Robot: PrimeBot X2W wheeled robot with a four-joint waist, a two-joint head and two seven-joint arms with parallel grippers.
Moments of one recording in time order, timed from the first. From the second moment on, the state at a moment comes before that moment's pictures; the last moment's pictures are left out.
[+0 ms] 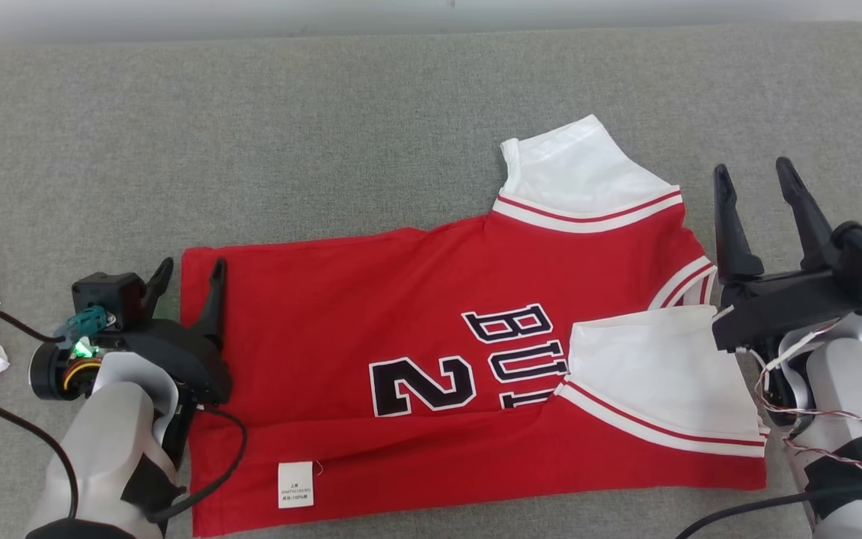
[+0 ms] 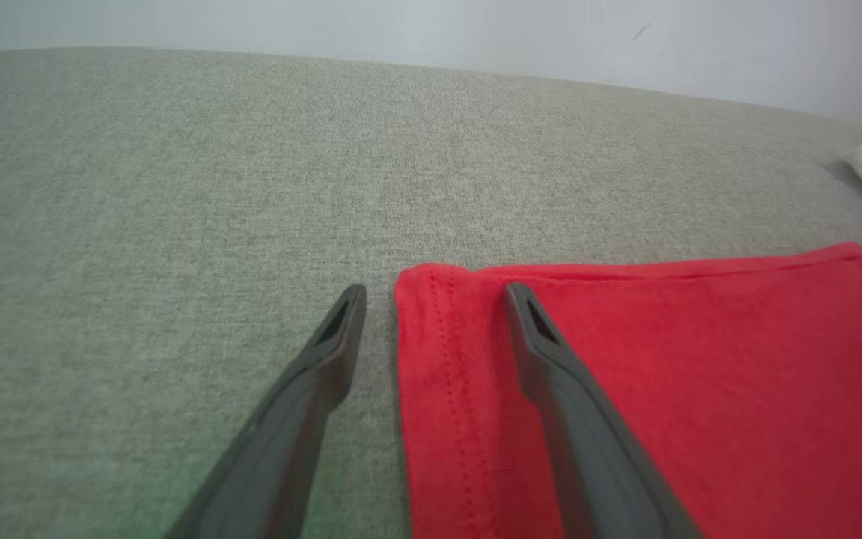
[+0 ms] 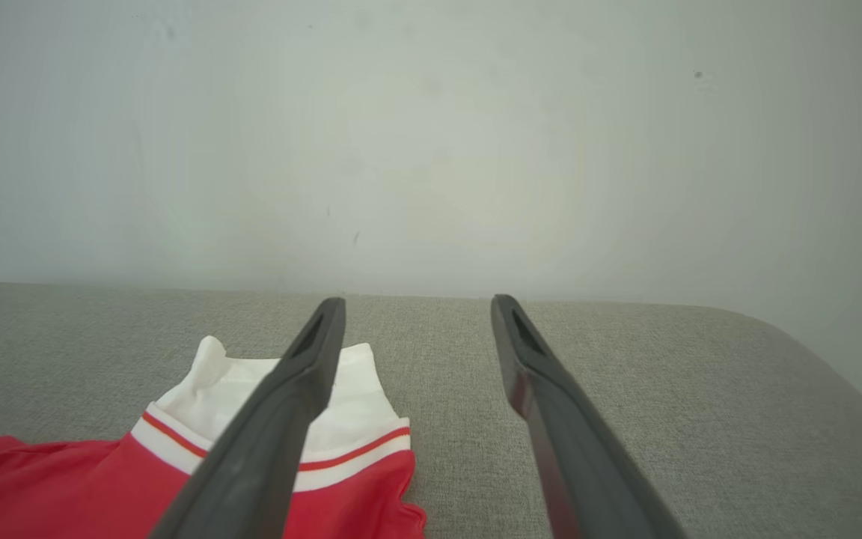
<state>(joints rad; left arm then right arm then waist) -0.86 0.10 -0.05 1.00 -0.13 -0.13 -0.26 -0.56 -0.31 0.24 0.38 0.26 0.13 -0.26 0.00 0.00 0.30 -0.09</state>
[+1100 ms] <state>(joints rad) -0.85 0.06 -0.17 0.85 -0.15 -0.13 -0.26 -1.00 -0.44 0.56 0.80 0.59 0.13 -0.05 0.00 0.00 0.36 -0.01</state>
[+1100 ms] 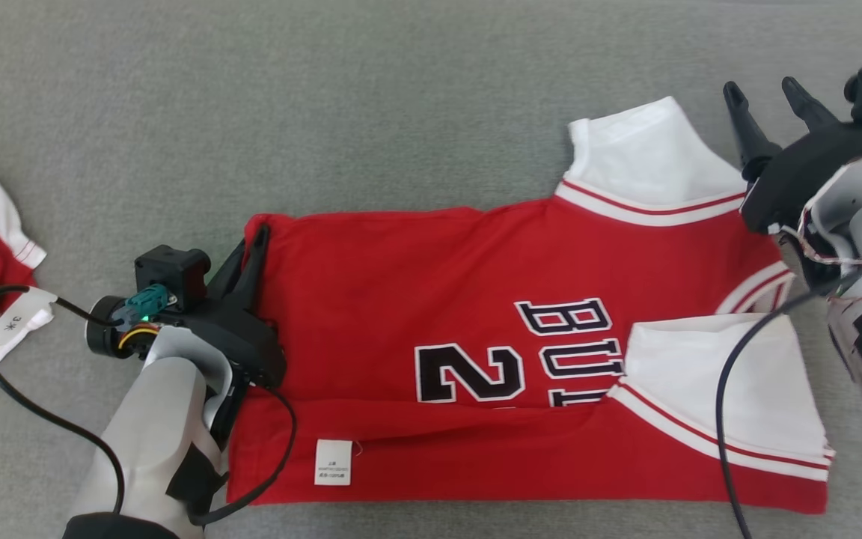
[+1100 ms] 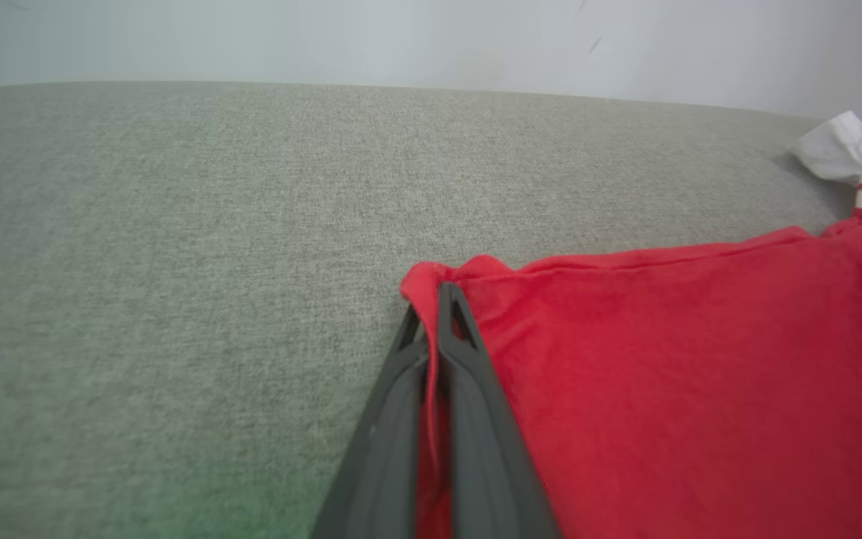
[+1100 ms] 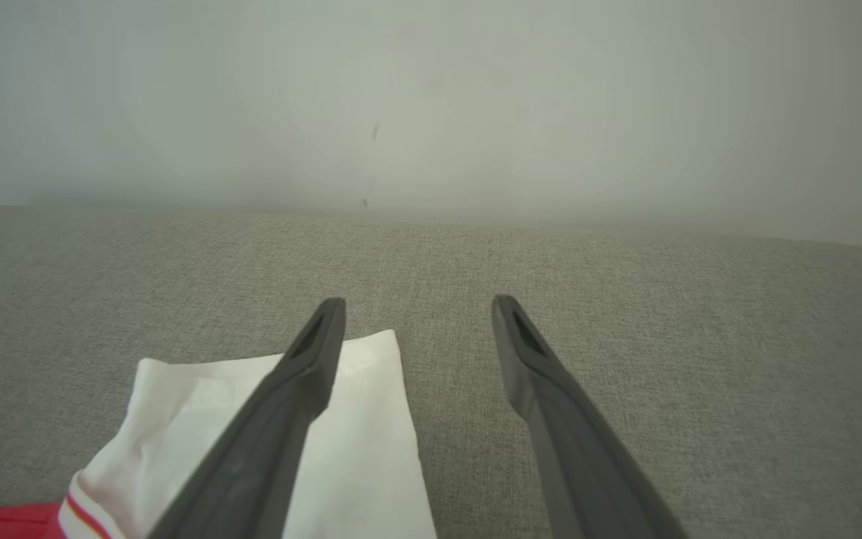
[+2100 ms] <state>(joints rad) -0.90 0.05 -0.29 0.77 -0.23 -0.12 -0.27 -1.24 -0.47 0.88 1.09 0.75 0.13 0.06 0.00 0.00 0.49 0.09</state>
